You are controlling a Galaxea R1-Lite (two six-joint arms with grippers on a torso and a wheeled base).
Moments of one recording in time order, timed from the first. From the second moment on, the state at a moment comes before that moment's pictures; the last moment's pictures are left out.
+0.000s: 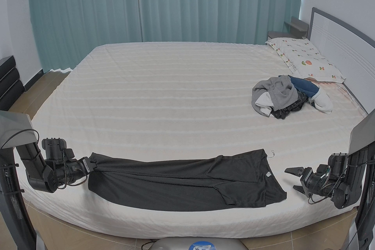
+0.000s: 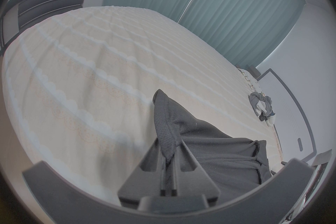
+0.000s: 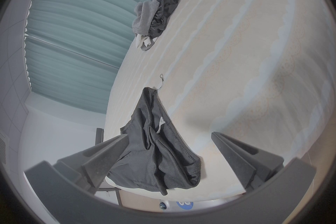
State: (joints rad) left arm 0.17 2.25 -0.53 -1.04 -0.32 -0.39; right arm -0.11 2.36 -0.18 -1.55 0.46 0.82
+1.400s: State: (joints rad) left arm -0.14 2.07 -0.68 -0.71 -0.06 -0.65; right arm -0.11 2.36 -0.18 -1.55 0.46 0.81
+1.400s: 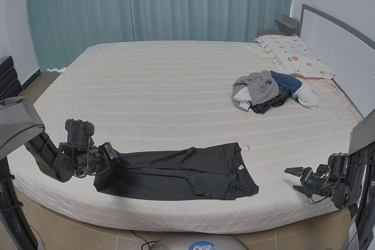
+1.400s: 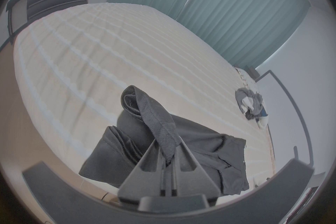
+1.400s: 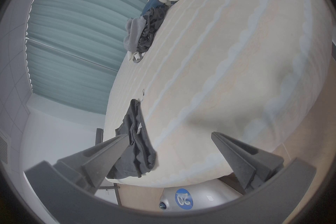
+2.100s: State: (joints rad) left arm -0.43 2.04 -1.05 -0.26 0.07 -0.68; right arm -0.11 2.36 -0.18 -1.55 0.47 0.79
